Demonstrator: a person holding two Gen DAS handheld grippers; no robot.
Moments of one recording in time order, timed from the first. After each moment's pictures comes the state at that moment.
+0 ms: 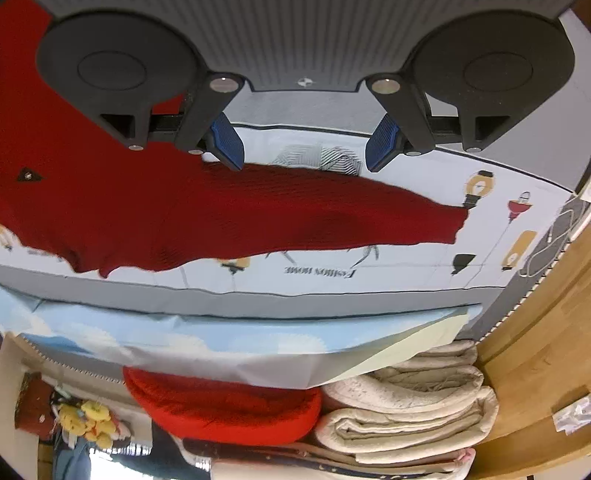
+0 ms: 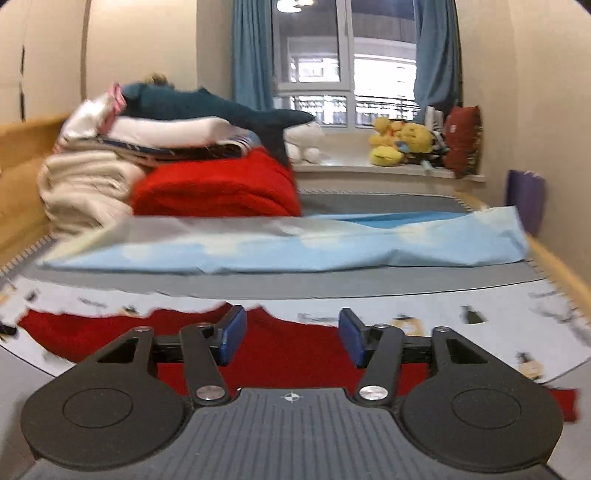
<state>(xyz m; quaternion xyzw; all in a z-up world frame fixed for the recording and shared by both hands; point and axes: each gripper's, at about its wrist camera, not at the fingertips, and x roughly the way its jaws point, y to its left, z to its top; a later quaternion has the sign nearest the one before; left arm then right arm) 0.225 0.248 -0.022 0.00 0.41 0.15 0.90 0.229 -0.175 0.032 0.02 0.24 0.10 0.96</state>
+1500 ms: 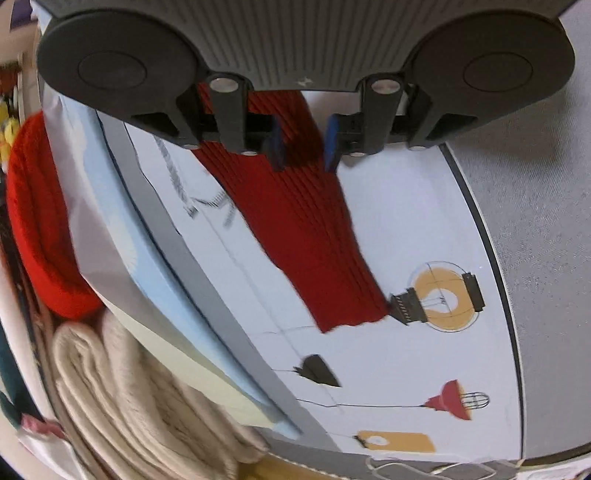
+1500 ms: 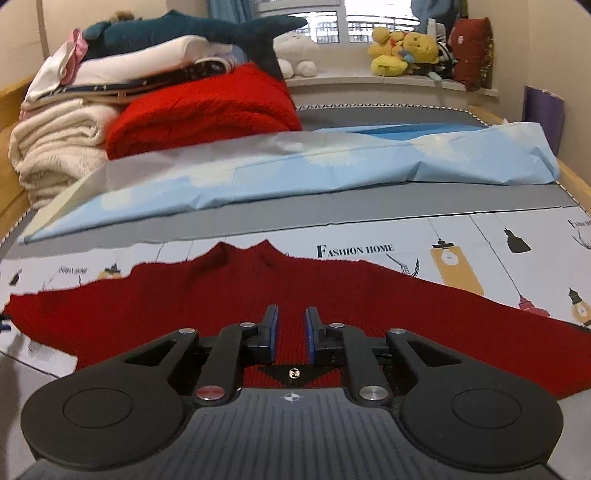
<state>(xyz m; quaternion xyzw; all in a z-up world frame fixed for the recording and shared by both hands) 0.293 0.491 -0.159 -0.44 0.32 0.31 0.78 0.324 -0.137 -0.026 0.04 0.38 0.07 0.92</state>
